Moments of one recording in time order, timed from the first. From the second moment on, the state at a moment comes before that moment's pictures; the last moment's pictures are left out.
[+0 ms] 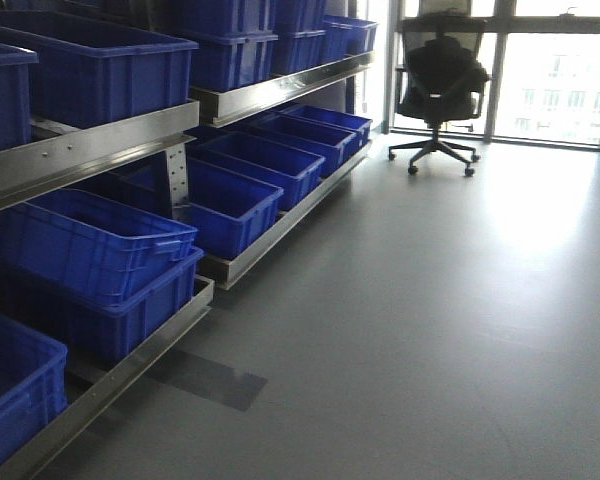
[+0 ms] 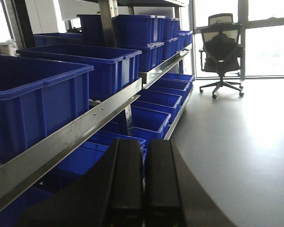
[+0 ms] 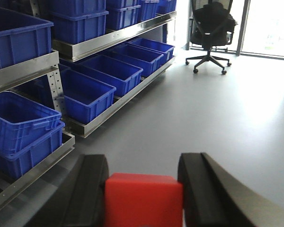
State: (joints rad) left arm -0.10 -0.01 0.01 -0.07 0.00 0.15; right arm 0.05 0.37 -0.31 -0.08 0.09 0.14
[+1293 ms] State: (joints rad) left arm -0.10 -0.01 0.01 -0.07 0.00 0.15; right arm 0.05 0.37 -0.31 -0.08 0.09 0.14
